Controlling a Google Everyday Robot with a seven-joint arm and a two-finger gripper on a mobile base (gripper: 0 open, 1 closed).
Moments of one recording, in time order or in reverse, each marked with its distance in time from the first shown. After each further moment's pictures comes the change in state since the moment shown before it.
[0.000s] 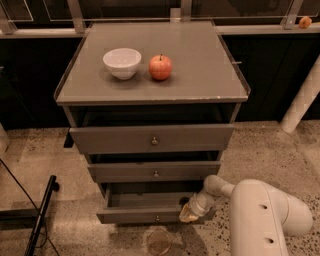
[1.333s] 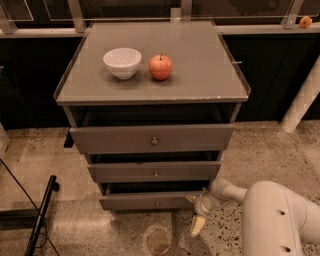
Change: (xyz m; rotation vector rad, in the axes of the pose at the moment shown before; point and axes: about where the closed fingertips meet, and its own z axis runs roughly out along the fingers) arm 0.010 -0.006 -0.022 0.129 0.011 0.072
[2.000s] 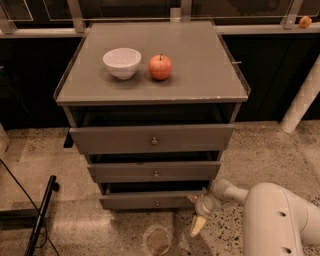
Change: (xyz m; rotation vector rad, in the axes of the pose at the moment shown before) arm 0.005 -0.004 0.000 0.018 -0.012 0.039
